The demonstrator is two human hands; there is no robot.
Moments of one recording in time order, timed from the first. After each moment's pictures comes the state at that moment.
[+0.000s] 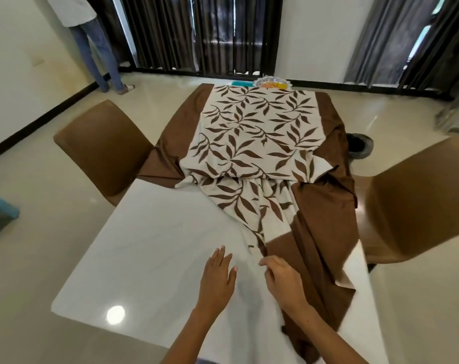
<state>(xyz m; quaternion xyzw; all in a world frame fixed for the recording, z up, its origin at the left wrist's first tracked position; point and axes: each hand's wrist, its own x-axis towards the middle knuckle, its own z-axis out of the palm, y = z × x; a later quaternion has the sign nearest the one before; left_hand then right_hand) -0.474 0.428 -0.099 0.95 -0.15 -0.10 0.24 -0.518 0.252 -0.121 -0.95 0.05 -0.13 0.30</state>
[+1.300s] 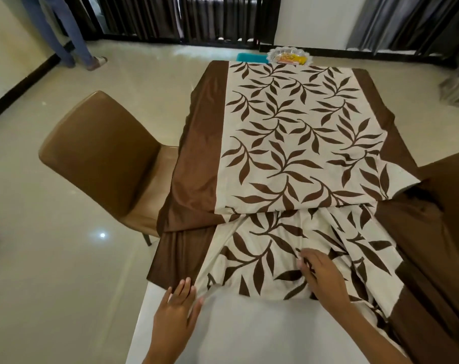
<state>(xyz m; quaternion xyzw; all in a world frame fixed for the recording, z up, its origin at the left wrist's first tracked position) -0.276 0.704 -0.153 0.95 -0.25 -0.03 0.17 -0.337 0.349 -0.151 -0.96 0.13 -0.12 0.20</state>
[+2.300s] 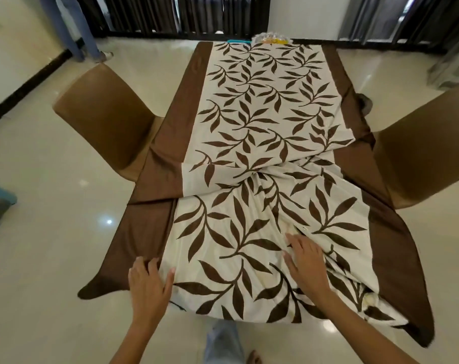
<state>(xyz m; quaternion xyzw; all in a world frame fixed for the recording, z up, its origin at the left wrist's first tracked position) -0.501 0.707 -0.142 0.99 -0.01 -0.06 0.14 -0.582 0.352 -0.133 -0.97 0.16 -0.03 0.15</state>
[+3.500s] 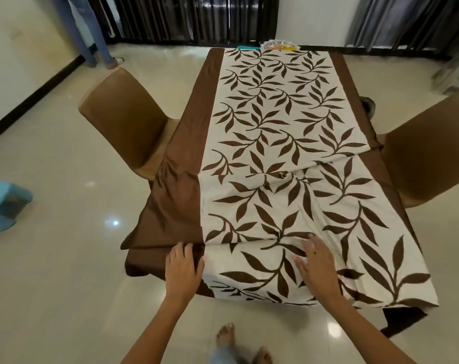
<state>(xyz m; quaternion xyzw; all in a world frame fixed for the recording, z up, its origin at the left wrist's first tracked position) -0.502 0.699 -0.138 0.98 -0.11 -0.01 0.14 -0.609 0.386 -0.128 -0.97 0.20 -0.01 0.15</state>
